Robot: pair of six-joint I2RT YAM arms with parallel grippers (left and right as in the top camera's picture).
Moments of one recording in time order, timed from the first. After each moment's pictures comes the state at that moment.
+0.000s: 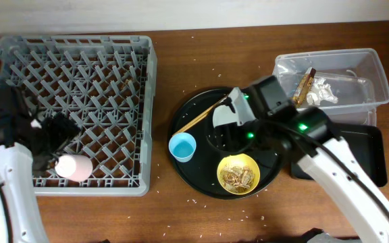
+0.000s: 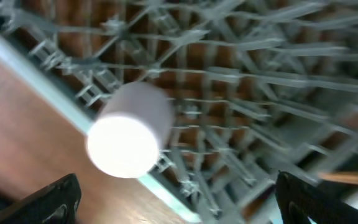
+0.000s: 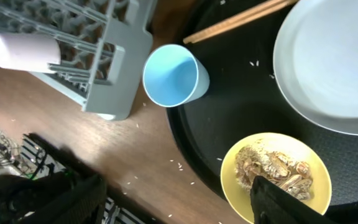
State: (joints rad) left arm 0.37 1.41 1.40 -1.29 0.10 -0.45; right arm 0.50 1.38 1.36 -1.07 -0.34 0.32
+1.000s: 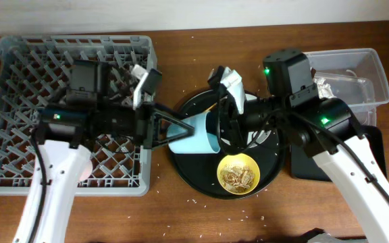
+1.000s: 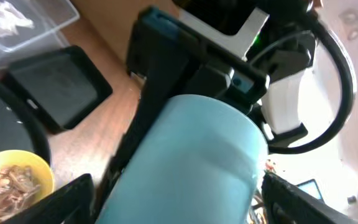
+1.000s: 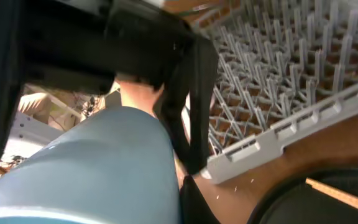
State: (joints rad) left arm -0.18 1.40 1.46 -1.05 1.43 0.00; right arm 0.41 1.37 1.50 -0.86 -0.96 -0.11
